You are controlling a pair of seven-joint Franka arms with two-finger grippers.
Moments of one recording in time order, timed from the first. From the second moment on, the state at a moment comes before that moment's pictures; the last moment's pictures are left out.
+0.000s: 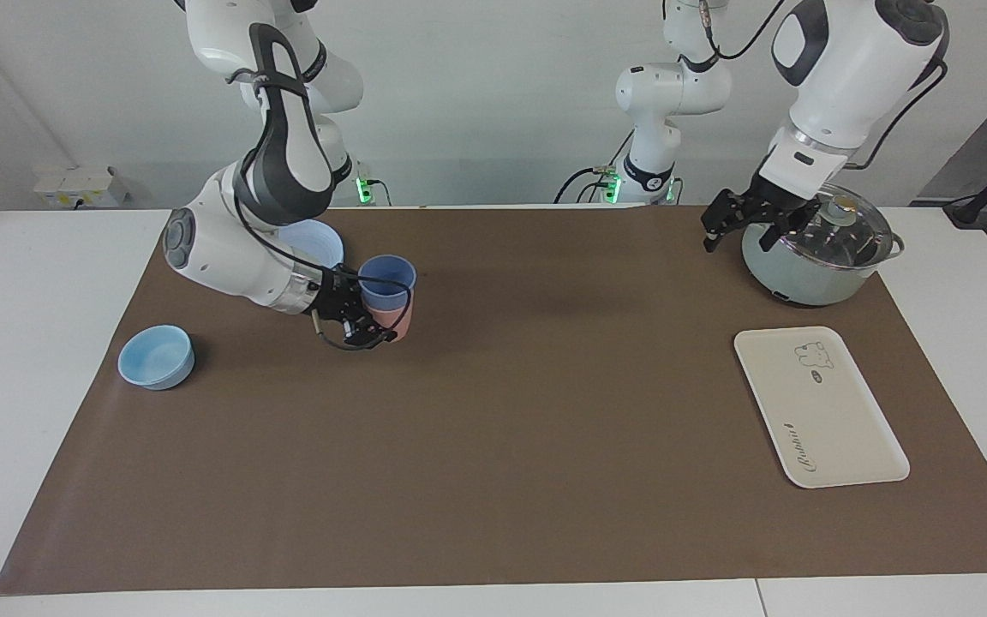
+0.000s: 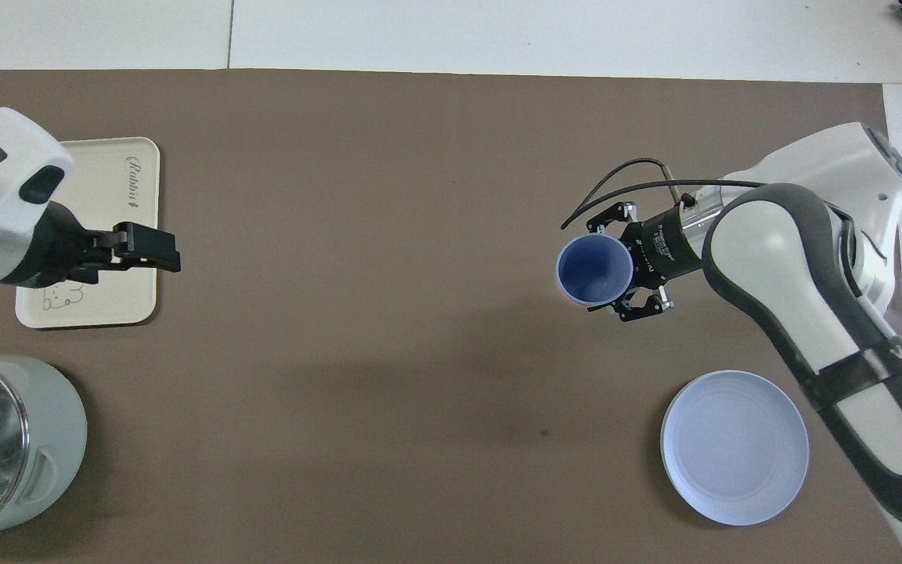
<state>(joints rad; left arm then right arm) -0.10 -0.07 -0.09 -1.75 -0.15 1.72 -0.25 0.11 0.22 0.05 -1.83 0.64 1.87 1.21</state>
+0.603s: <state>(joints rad) -0.45 -0.07 -0.10 -1.81 -0.17 2.13 -0.87 0.23 0.20 0.05 -1.75 0.64 1.90 1.48</state>
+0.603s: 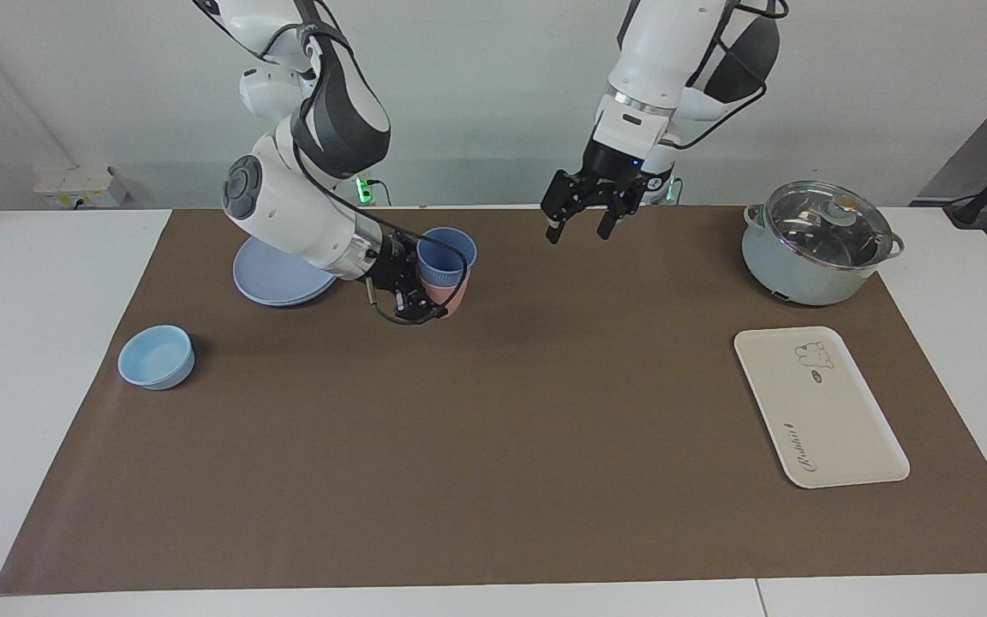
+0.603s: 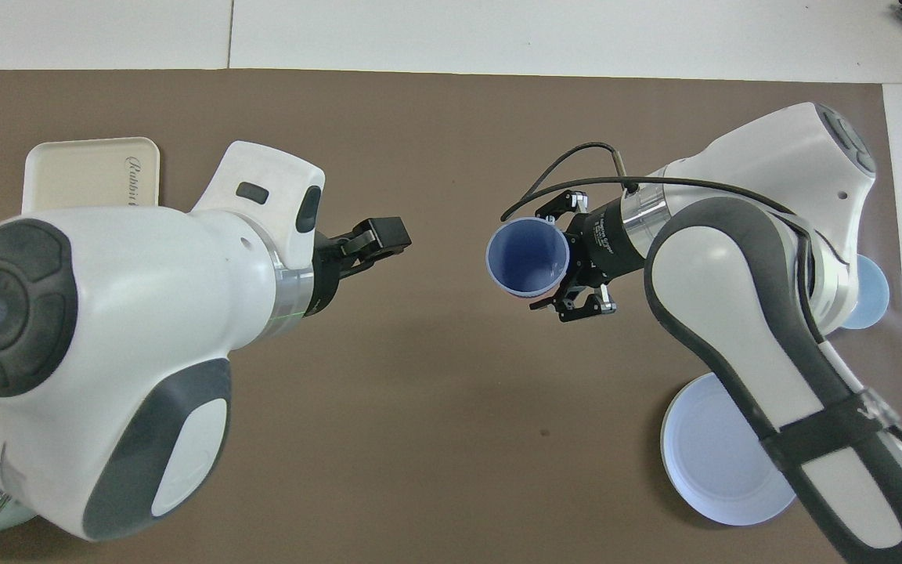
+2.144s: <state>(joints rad) -0.60 0.04 -0.09 -1.78 -0.22 2.28 -1.02 0.28 0.20 0.04 -1.76 0.64 2.00 1.54</state>
